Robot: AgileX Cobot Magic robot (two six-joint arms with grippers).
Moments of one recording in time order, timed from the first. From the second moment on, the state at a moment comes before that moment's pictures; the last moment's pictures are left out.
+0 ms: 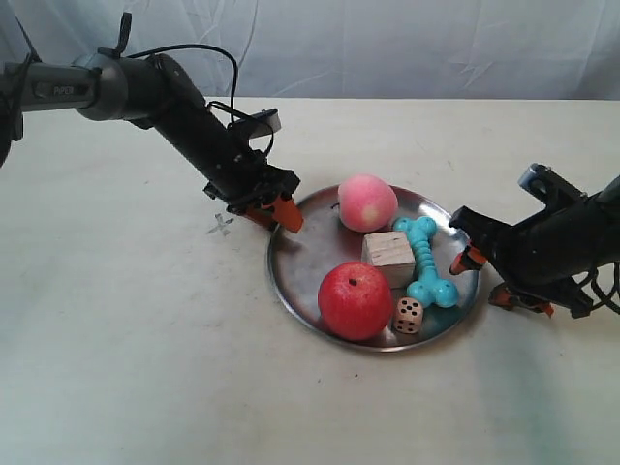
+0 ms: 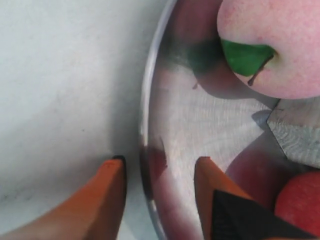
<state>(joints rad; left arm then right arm) -0.34 2.37 -1.73 -0.76 1.05 0.61 0.01 1.78 -0.69 0.99 0.33 -0.29</state>
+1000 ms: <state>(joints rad) -0.35 2.38 -1.75 -0.71 1.09 0.54 0.16 1.81 -0.67 1.08 0.17 -0.29</state>
